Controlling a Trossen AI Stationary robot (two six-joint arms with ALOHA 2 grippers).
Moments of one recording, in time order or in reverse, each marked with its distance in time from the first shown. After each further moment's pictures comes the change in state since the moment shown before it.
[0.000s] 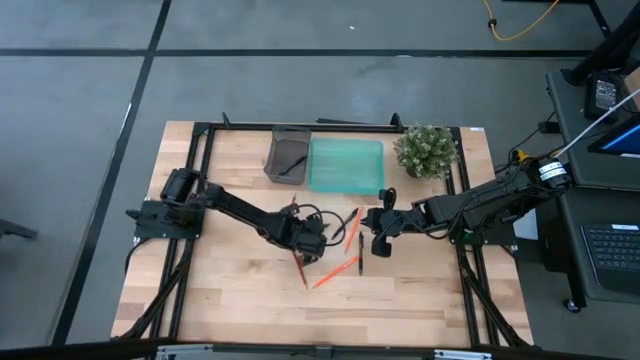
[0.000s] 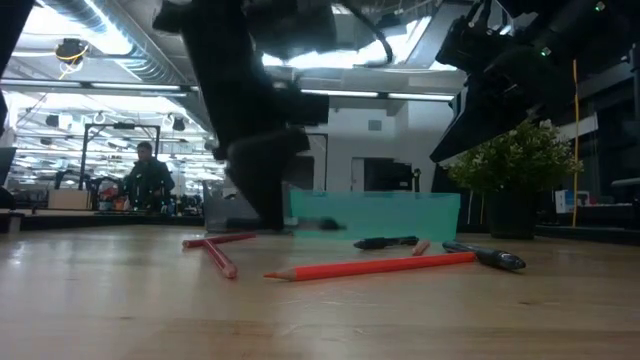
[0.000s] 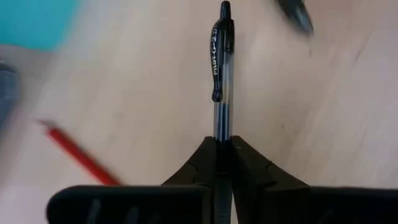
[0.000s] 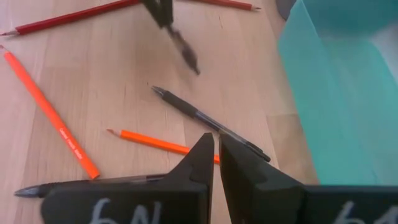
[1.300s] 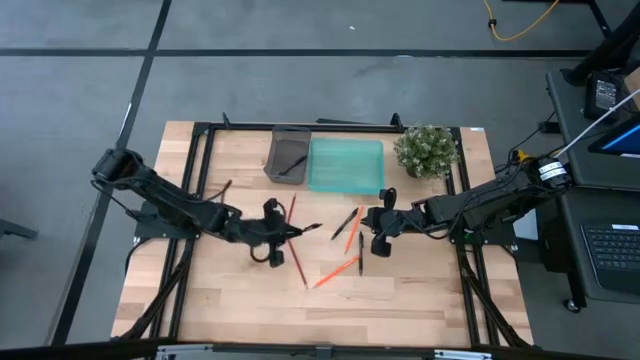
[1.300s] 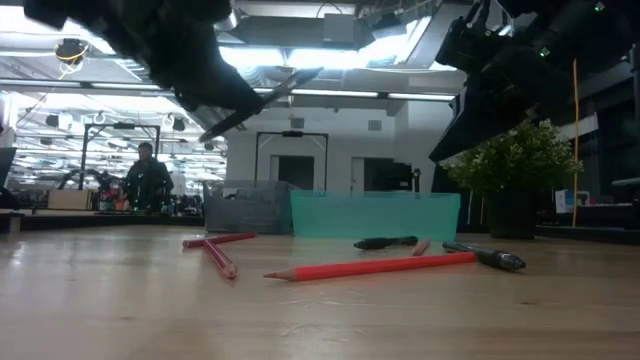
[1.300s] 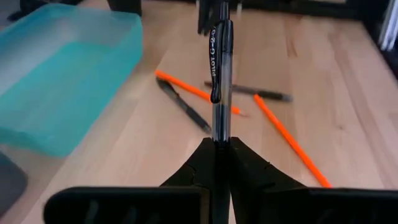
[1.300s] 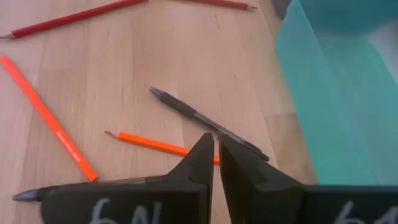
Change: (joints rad) left arm -0.098 -0.598 -0.642 0.829 -0.042 0.265; right arm 0.000 0.000 0.000 0.006 0.008 0.011
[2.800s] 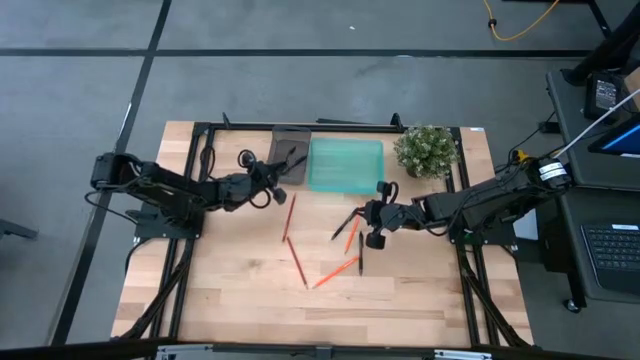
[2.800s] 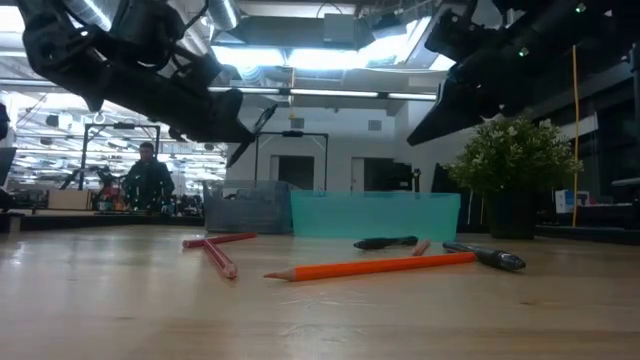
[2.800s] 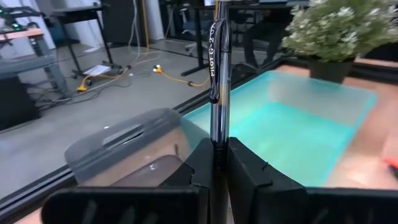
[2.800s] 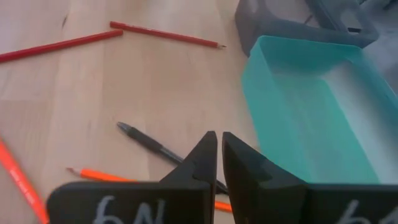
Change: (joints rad) left arm 0.462 0.000 -0.296 0.604 -0.223 0.231; right arm -0.048 0.000 0.000 0.113 0.090 -0.136
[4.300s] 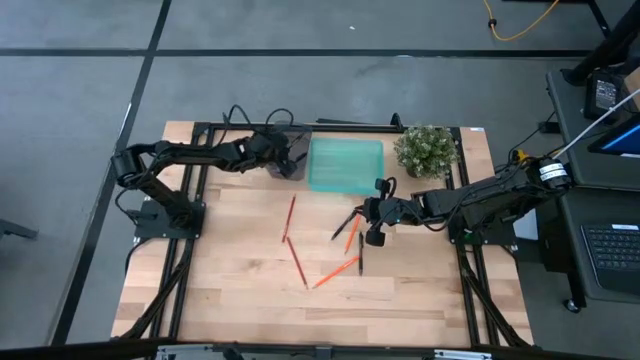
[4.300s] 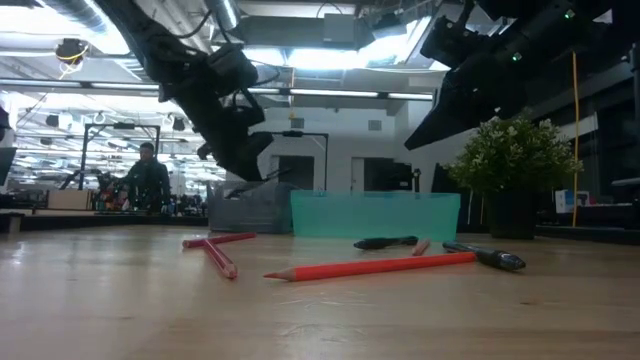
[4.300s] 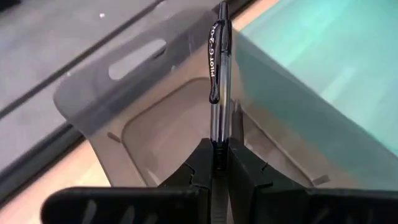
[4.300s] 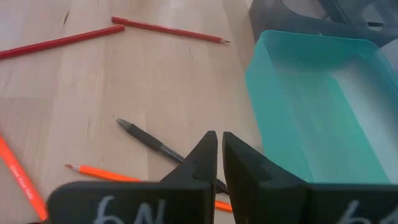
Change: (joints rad) left arm 0.398 0.180 0.440 -0.789 0.414 -0.048; right arm -0.043 0.000 0.000 -0.002 -0.075 -0.021
